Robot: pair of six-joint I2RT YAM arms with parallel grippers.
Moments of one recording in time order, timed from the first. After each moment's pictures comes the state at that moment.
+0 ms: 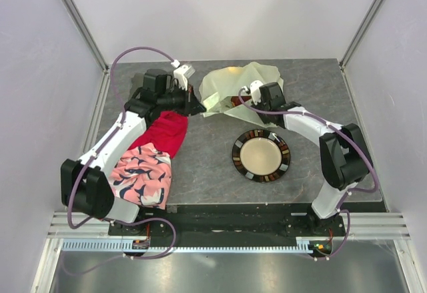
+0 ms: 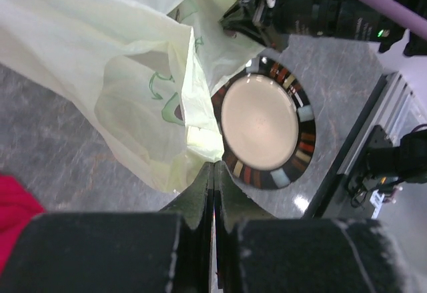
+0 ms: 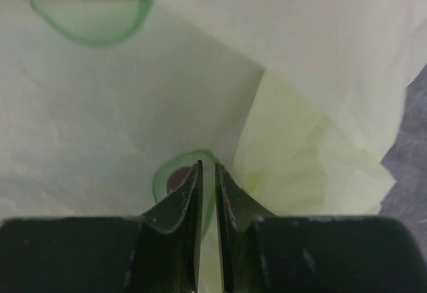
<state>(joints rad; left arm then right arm) -0.35 1.45 1.23 -0.31 0.63 -0.16 0.40 1.75 1.17 -0.22 0.13 -0.31</state>
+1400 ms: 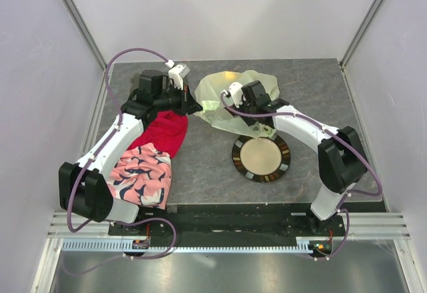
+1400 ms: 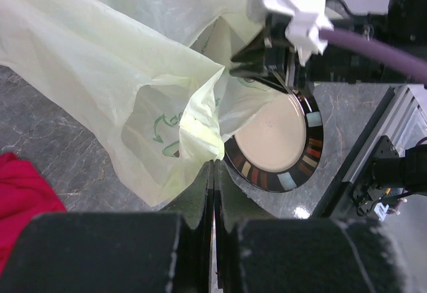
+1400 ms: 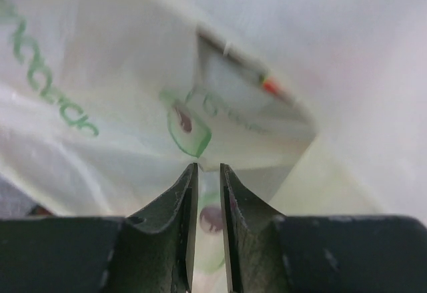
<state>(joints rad) -0.32 1.42 1.19 -0.30 0.60 -0.19 0.55 1.71 1.24 -0.38 0.02 -0.31</state>
